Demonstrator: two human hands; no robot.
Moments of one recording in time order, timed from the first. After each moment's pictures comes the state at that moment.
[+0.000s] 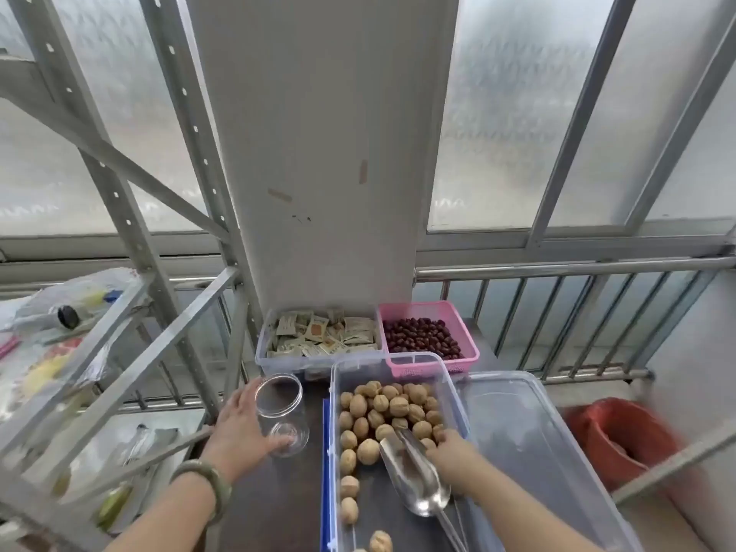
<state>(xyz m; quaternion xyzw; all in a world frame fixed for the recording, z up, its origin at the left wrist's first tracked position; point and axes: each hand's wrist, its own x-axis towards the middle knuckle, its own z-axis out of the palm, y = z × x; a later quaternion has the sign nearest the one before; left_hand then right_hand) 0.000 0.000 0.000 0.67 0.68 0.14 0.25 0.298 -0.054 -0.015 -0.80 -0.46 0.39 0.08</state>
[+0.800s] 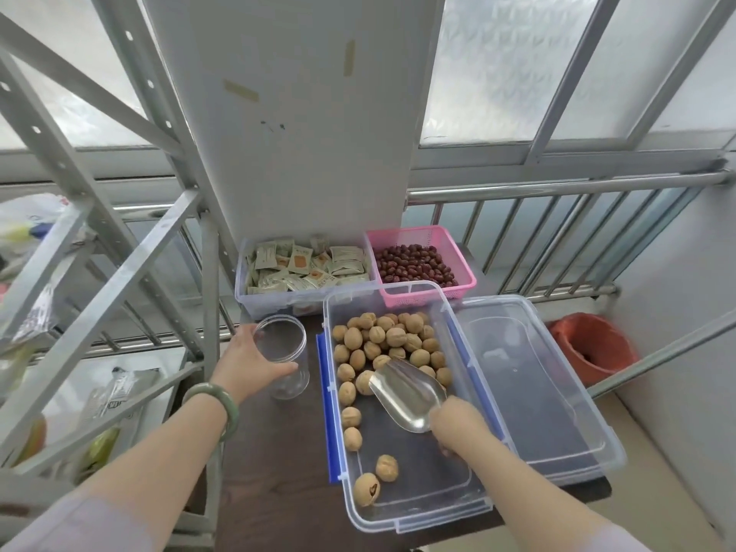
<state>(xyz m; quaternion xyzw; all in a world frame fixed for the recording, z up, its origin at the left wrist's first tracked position) 0.000 0.049 -0.036 0.63 0.68 0.18 0.34 0.284 -0.065 -0.068 -0.82 -0.48 0.32 -0.08</state>
